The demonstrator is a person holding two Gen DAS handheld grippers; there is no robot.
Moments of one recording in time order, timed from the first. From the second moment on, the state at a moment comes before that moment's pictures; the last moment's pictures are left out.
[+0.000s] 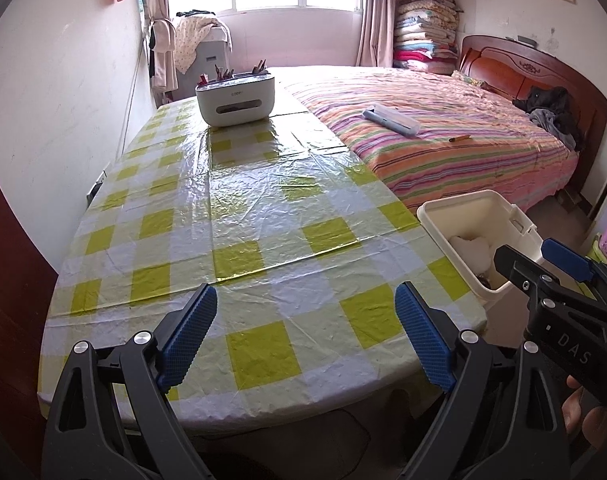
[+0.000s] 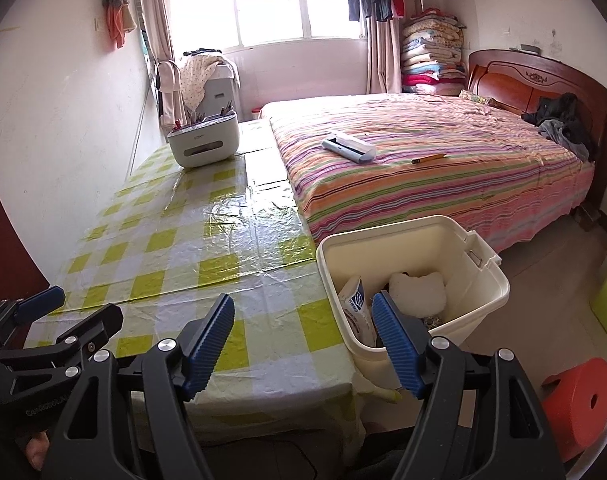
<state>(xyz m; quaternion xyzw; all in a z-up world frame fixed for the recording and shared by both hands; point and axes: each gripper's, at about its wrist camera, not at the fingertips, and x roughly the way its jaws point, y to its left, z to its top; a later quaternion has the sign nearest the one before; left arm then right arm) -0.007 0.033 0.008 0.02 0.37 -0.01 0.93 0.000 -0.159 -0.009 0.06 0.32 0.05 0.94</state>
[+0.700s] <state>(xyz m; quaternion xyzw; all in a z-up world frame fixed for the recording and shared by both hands) 0.038 0.035 0.001 0.05 0.38 0.00 0.92 0.055 -0.155 -0.014 0.06 0.34 0.05 0.94</state>
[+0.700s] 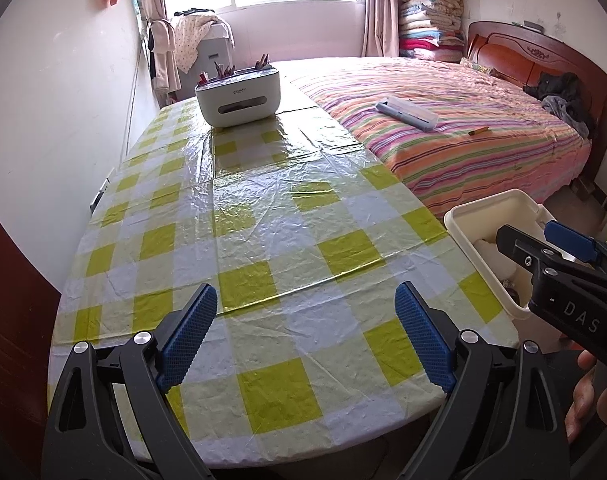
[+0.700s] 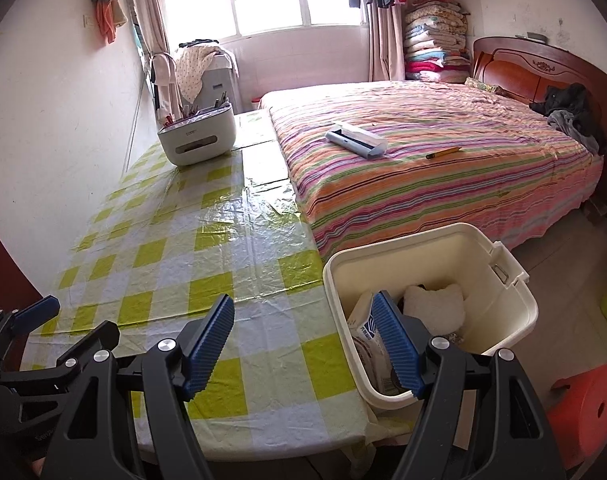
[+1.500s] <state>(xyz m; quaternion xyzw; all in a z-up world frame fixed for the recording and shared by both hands) 0.052 0.026 -0.009 0.06 0.40 -0.01 0.91 0.064 -0.164 -0.027 0.08 0.35 0.05 0.93</state>
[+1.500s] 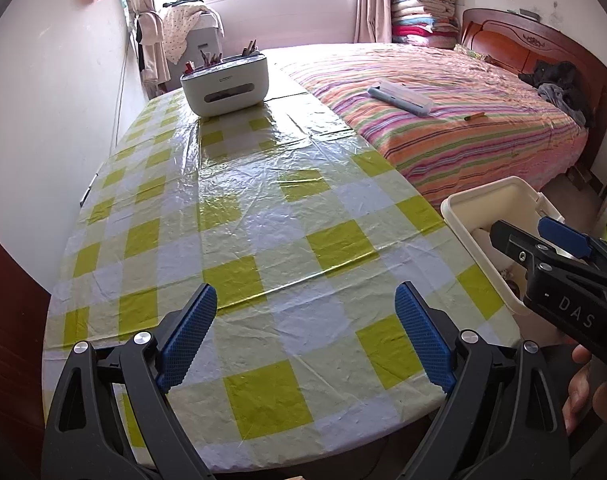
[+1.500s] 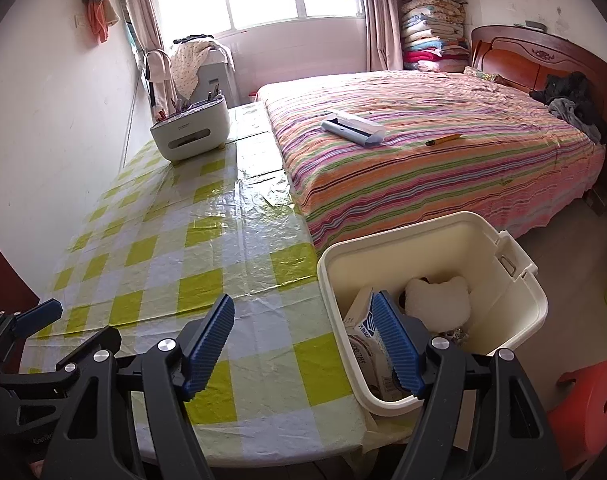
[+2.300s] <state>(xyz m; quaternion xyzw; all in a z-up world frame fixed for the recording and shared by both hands) 0.050 -0.019 -0.020 0.10 0.42 -0.06 0.90 0.058 -0.196 -0.038 0.10 0.36 0.03 0.93</state>
